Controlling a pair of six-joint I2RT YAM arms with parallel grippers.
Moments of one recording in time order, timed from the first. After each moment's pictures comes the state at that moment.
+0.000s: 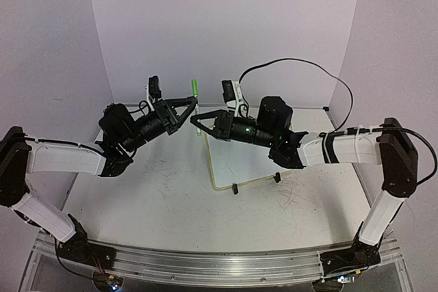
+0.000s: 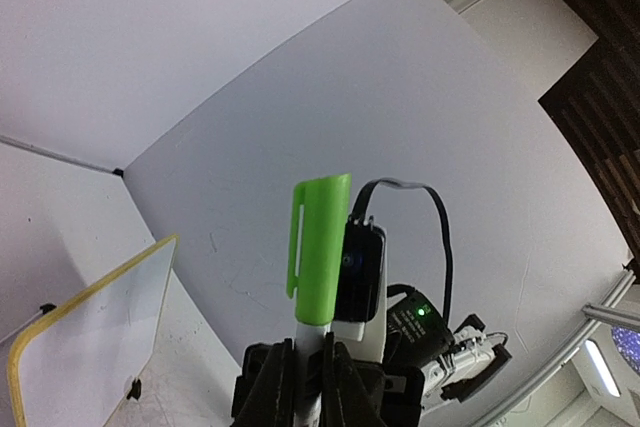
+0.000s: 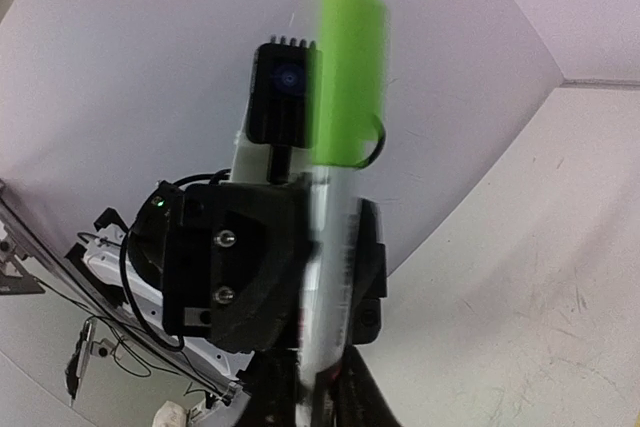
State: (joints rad) left arm -0.75 1.44 0.76 1.00 0.31 -1.07; right arm 0.90 1.76 1.16 0.71 -0.47 0.83
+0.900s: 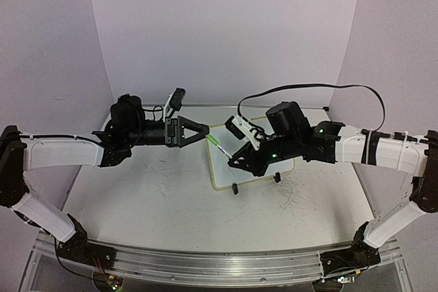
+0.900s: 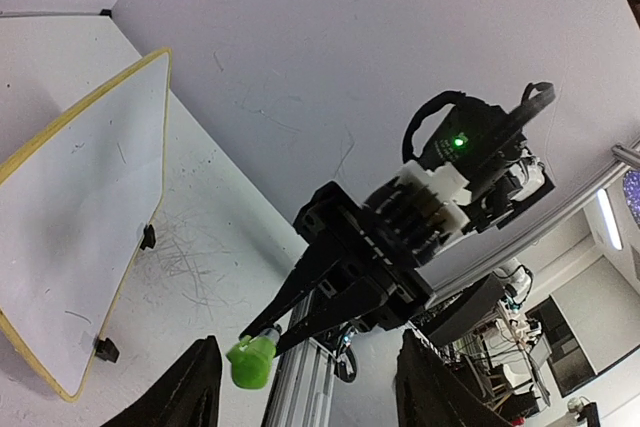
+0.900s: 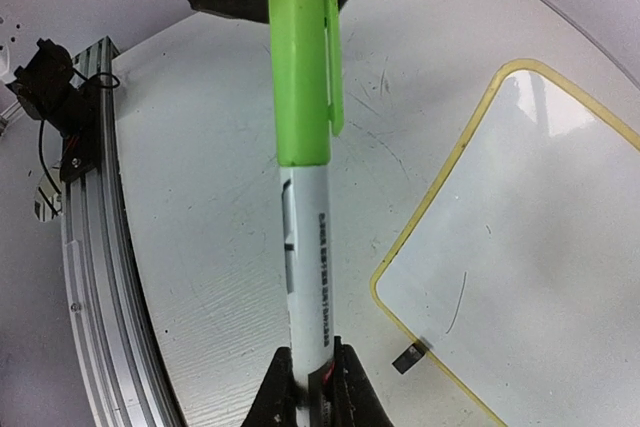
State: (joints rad) left arm -0.72 1.43 0.86 0.55 0.75 -0.80; right arm 0.90 1.48 1.13 -0.31 -0.29 -0.04
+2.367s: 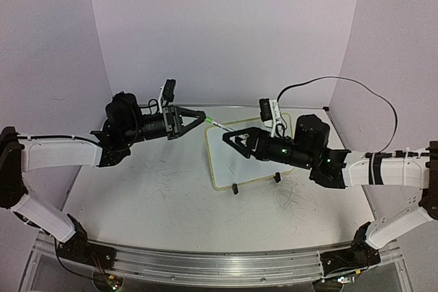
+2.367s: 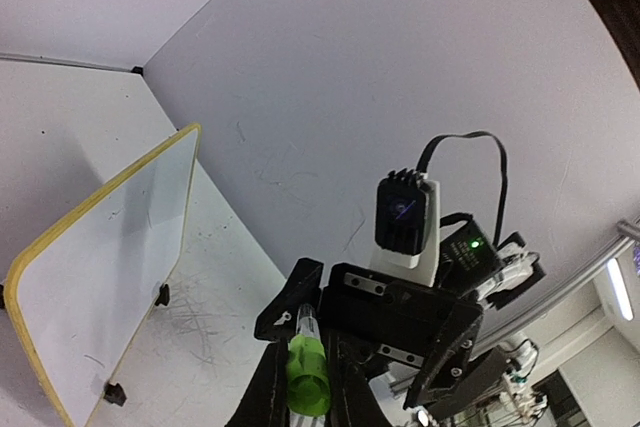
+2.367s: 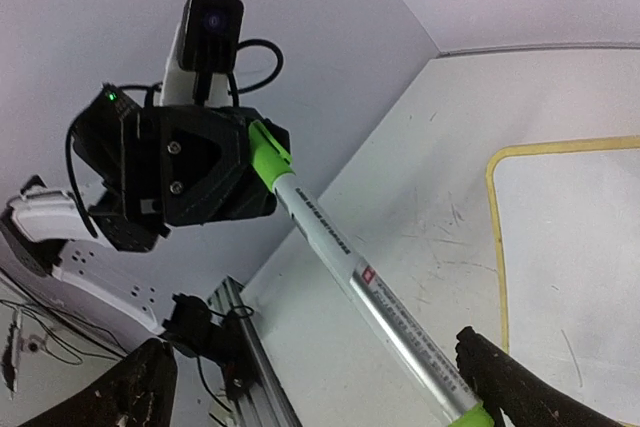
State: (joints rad) left arm -0.73 1.41 0.86 0.63 0.57 -0.92; right arm 0.89 1.36 0.80 0.48 -0.27 0.72
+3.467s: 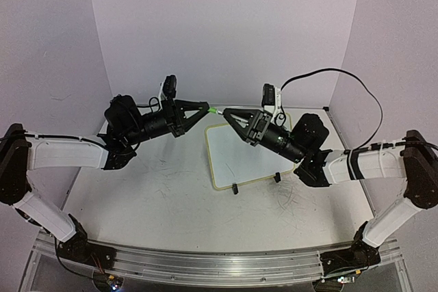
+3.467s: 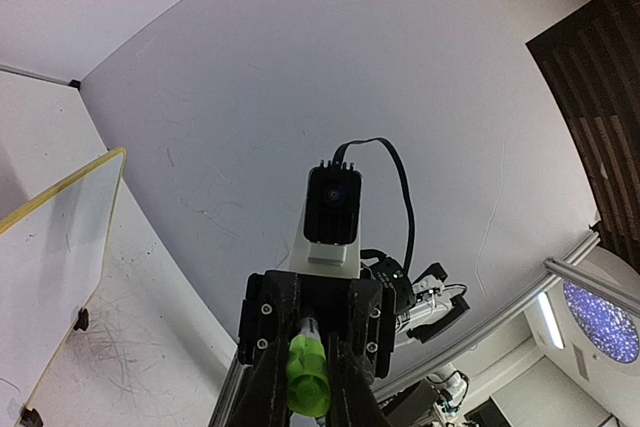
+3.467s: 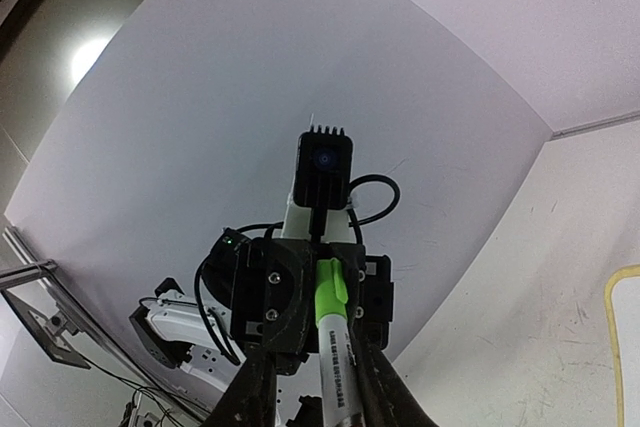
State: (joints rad) left arm -0.76 1.46 0.85 0.88 0.54 -1.14; right arm 0.87 1.54 0.82 1.04 -0.29 1.01
